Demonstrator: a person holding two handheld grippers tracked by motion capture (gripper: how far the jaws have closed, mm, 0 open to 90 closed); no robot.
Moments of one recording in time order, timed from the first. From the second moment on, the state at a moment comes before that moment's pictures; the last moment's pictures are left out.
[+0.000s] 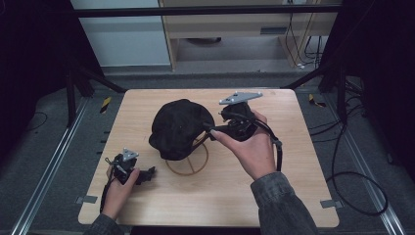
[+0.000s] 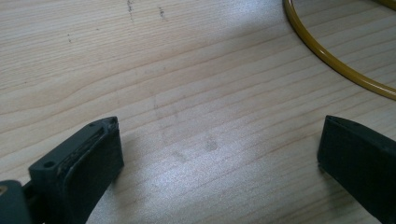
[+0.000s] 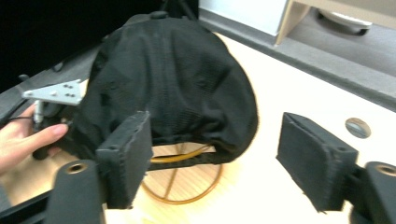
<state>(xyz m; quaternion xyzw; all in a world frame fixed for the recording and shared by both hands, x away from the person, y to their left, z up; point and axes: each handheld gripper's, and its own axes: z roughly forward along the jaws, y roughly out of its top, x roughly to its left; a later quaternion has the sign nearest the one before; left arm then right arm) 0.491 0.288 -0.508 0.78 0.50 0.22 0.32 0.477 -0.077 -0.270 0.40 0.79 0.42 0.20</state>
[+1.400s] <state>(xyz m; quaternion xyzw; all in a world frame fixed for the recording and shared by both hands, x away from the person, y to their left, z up) 0.490 0.287 -0.508 0.78 0.50 0.22 0.32 0.456 -0.177 -0.329 0.45 0.77 0.39 0.25</state>
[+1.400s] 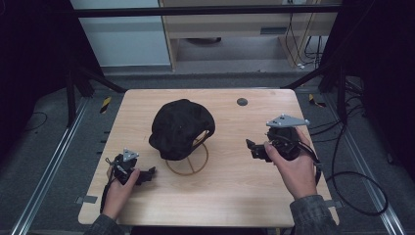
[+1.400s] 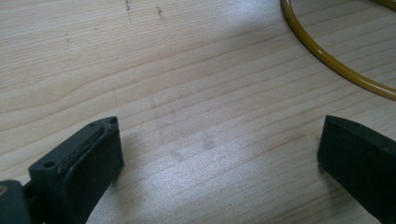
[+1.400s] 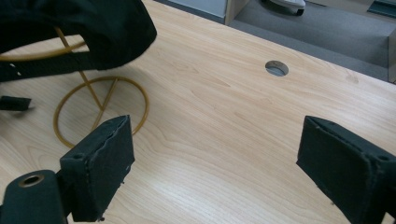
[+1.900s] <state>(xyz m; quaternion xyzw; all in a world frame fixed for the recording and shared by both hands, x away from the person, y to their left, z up) 0.489 0.287 -0.508 0.78 0.50 0.22 0.32 0.460 -0.190 -0.389 0.46 0.78 0.36 0.23</state>
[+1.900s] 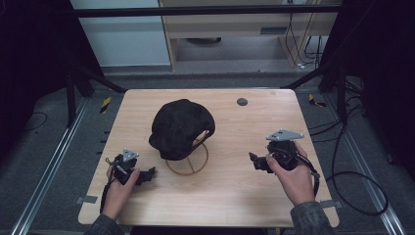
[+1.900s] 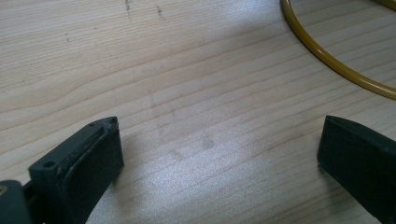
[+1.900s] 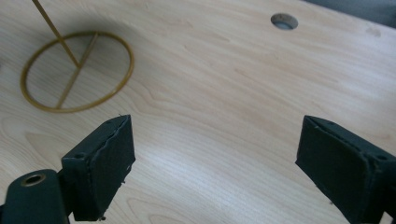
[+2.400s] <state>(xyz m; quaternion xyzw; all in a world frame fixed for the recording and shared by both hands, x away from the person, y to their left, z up) 0.490 0.288 -0.508 0.78 0.50 0.22 0.32 0.484 -0.184 -0.456 0.50 0.77 0.34 0.20</state>
